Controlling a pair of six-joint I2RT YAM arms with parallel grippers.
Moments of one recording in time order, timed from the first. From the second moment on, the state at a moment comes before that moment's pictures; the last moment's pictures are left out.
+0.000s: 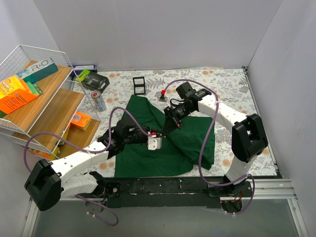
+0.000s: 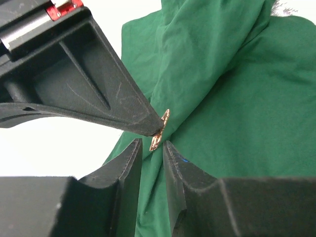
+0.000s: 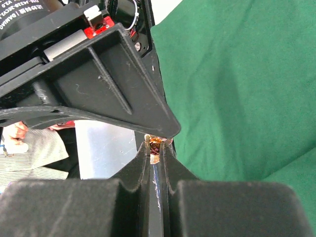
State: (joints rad) left arm -0.78 1.09 0.63 0.06 0.54 0.90; right arm 0.59 1.75 1.39 -0.85 -1.09 -0.16
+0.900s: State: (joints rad) left arm -0.71 1.25 0.86 -0.08 0.50 0.48; right arm 0.28 1.75 1.76 -0.85 -0.90 -0.14
